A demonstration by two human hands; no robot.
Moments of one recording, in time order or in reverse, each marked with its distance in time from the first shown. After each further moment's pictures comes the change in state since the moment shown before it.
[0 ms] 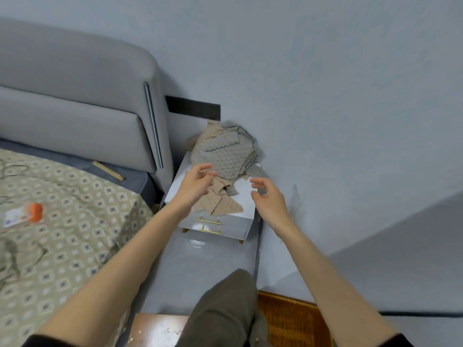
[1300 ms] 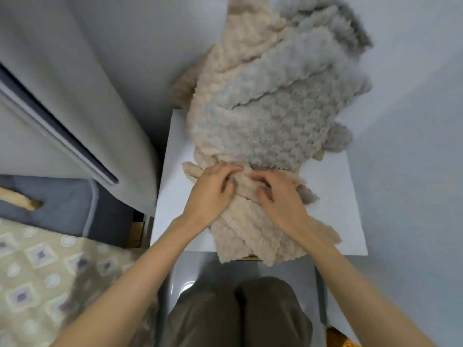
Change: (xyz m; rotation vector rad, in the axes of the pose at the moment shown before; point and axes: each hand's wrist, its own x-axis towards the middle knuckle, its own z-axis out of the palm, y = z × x) left_hand 0.436 -0.334 -0.028 0.590 -0.240 0.437; right_hand 0.356 0.285 0.297 -0.347 -0.034 -0.084
